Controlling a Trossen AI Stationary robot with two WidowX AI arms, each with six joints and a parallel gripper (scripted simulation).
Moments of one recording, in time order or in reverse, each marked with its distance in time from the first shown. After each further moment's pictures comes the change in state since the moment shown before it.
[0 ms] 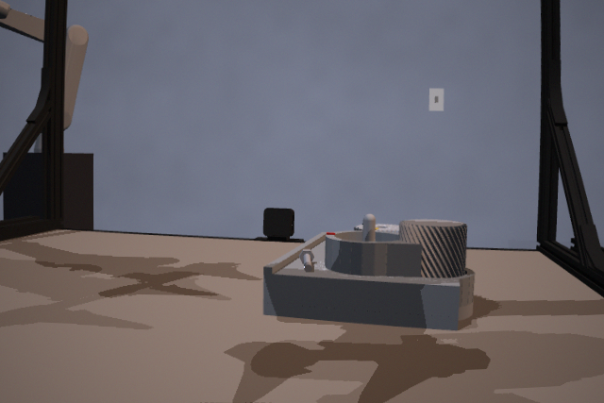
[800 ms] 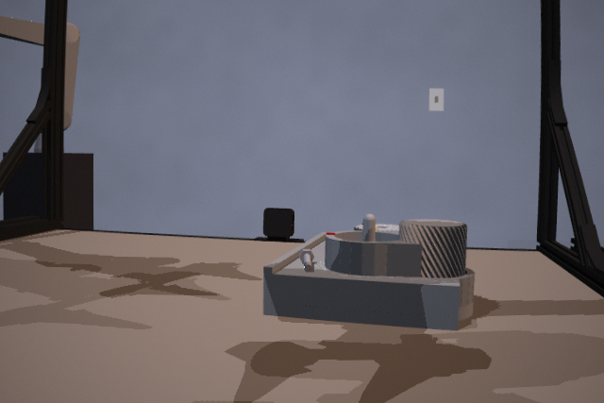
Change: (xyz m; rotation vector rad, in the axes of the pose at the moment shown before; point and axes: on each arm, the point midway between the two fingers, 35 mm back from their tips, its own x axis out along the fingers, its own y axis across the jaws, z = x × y) left arm 0.000 0.000 0.000 0.014 0.000 -0.001; right arm 0.000 0.000 0.000 0.000 -0.001 -0.001
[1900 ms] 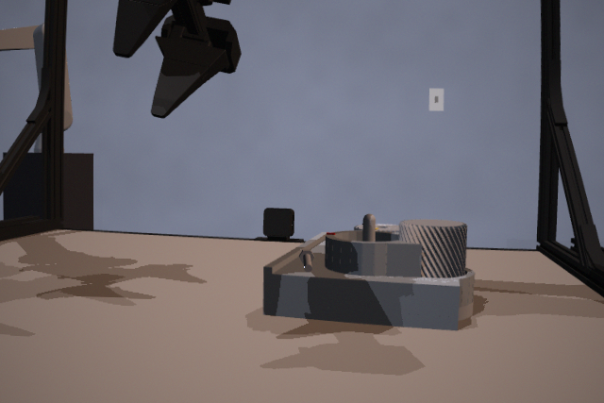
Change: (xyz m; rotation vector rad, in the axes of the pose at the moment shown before) left arm -0.065 0.032 -0.159 1.745 0.167 -0.310; right arm -0.048 -0.060 0.024 -0.007 0.038 0.000
